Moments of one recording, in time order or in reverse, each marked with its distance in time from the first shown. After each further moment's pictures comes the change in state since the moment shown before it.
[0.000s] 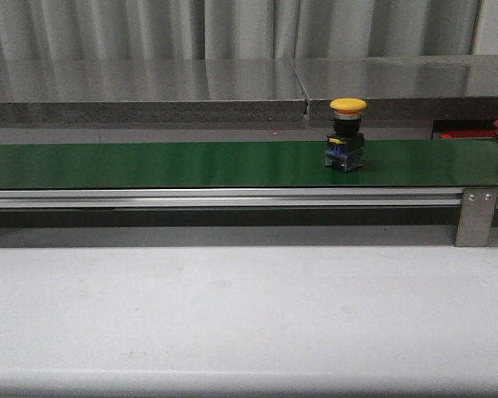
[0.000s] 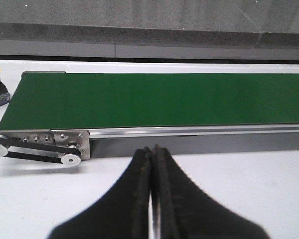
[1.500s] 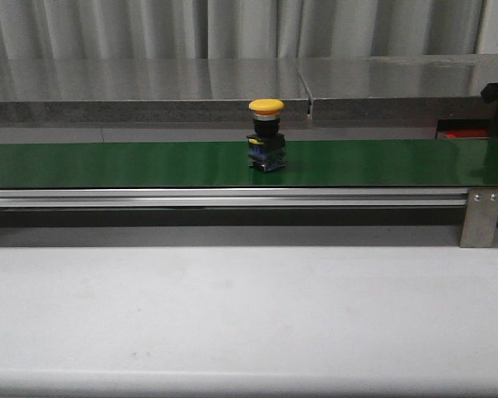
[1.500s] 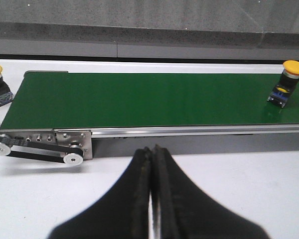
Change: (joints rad) left arm 0.000 0.000 0.000 0.000 0.000 0.000; right arm -0.158 0.609 -0.260 -0.019 -0.384 0.050
